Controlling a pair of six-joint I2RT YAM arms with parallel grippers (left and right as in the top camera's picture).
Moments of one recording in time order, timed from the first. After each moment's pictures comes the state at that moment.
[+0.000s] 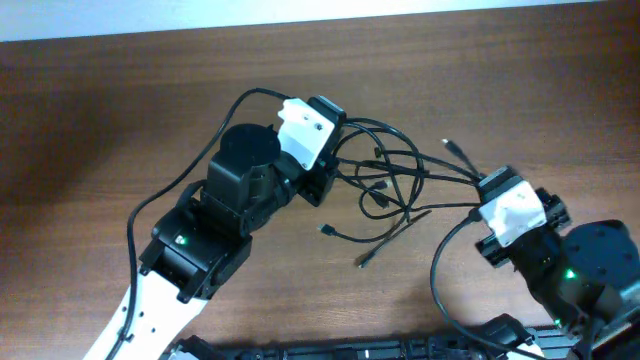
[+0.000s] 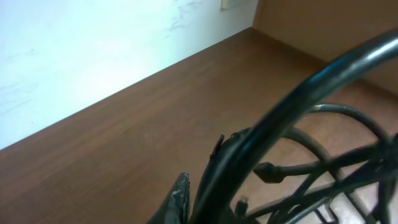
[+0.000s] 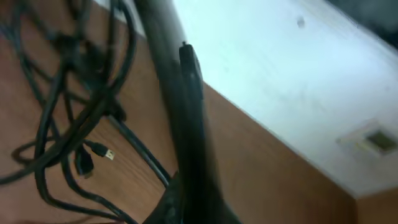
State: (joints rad) left arm -0.64 1.17 1.24 -0.46 0.10 0.02; right arm 0.42 0.61 1.09 -0.86 0.18 -0.41
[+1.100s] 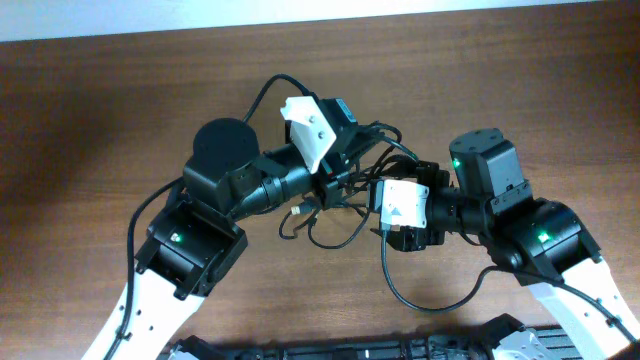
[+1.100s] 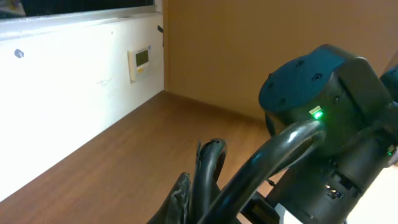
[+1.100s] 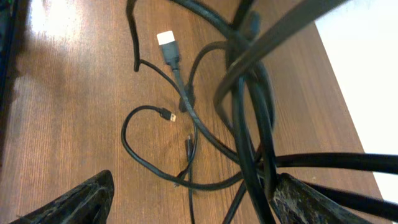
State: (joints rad) left arm -0.62 1.17 1.24 -0.20 0.53 0.01; right arm 0.41 1.04 1.09 -0.87 -0.51 -0.94
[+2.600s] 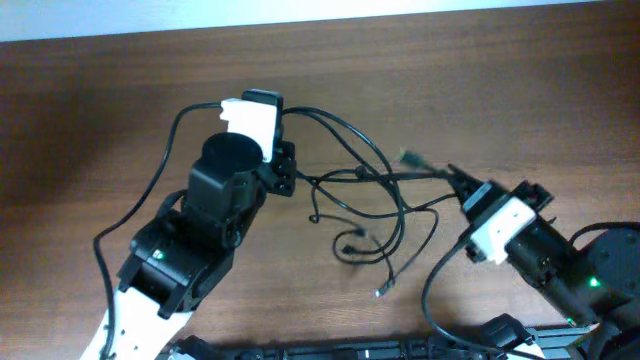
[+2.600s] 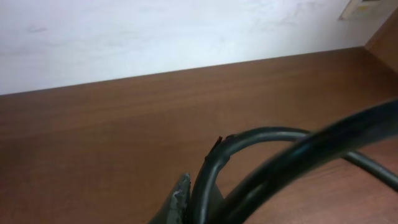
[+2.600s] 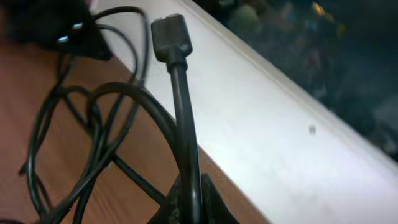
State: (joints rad) left arm -0.60 1.11 1.25 -0.61 -0.24 -0.21; right arm 0.42 0.61 1.09 -0.60 -0.12 -0.54
